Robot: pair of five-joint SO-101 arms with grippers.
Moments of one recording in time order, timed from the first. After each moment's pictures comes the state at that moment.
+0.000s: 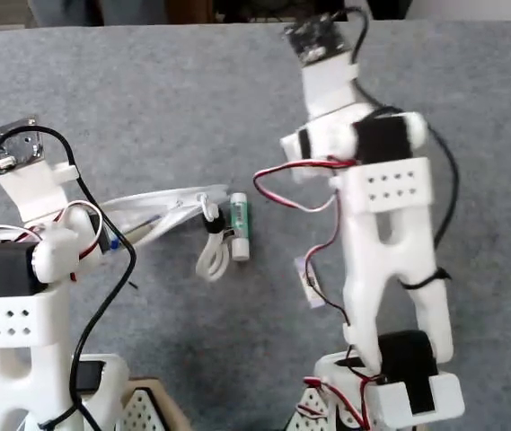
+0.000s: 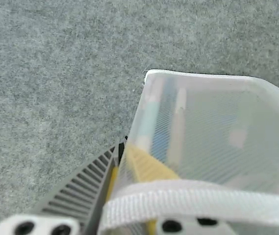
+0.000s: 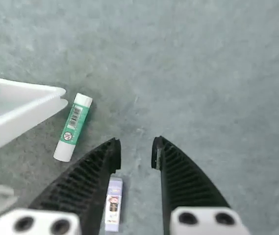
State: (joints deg) left arm -7.6 -45.5 25.8 94.5 15.7; right arm -10.6 -10.7 -4.0 85.5 11.8
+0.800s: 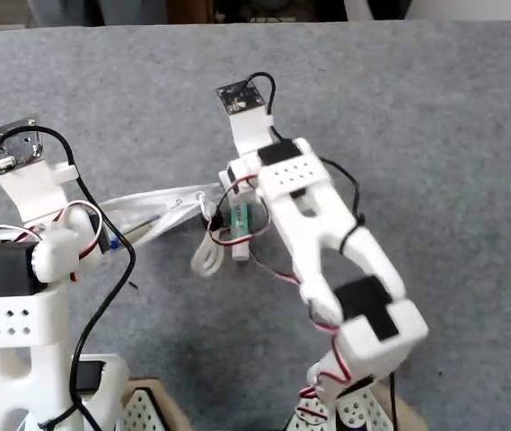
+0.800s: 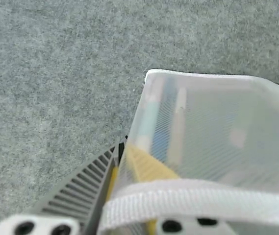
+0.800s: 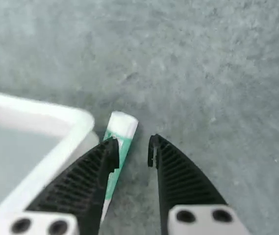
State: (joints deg) left arm -7.6 -45.5 25.8 94.5 15.8; right arm -22.3 12.1 10.7 57.5 -0.7
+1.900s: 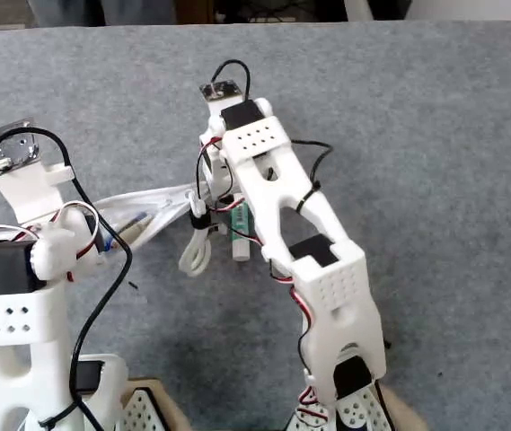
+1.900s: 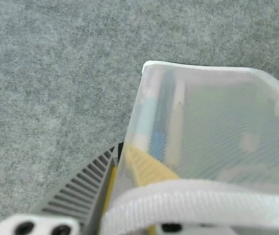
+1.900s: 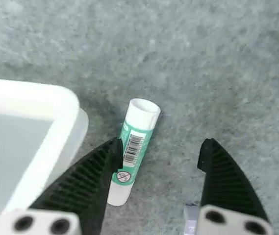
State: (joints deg) left arm -8.1 -45.5 26.6 94.5 15.4; right arm -26.4 39.5 -29.9 90.2 -6.8
